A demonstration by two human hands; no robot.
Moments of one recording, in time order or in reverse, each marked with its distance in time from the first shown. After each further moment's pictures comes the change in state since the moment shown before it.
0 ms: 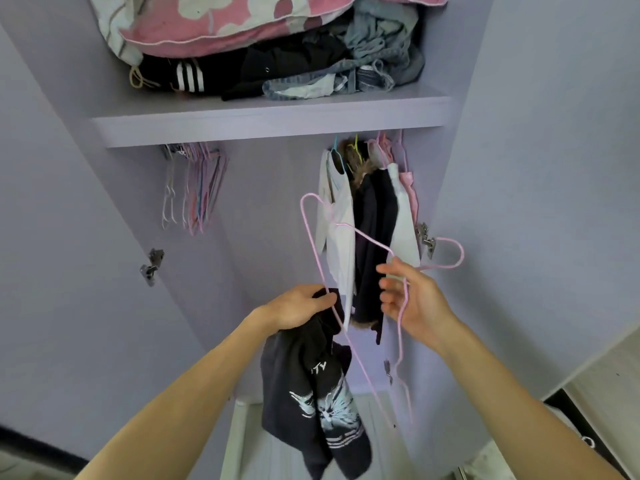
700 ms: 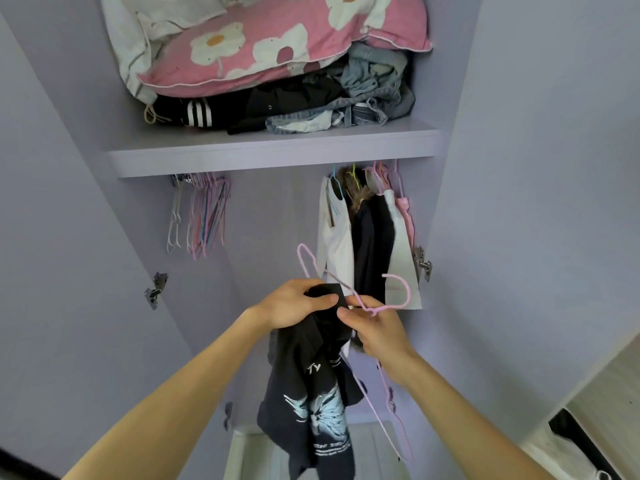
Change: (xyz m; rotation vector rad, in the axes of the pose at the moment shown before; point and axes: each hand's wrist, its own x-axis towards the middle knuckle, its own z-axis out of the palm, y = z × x) left_hand -0.009 0.035 -0.025 -0.050 0.092 0.149; right_hand -0.012 0.029 0.031 -0.398 -0.045 -0.245
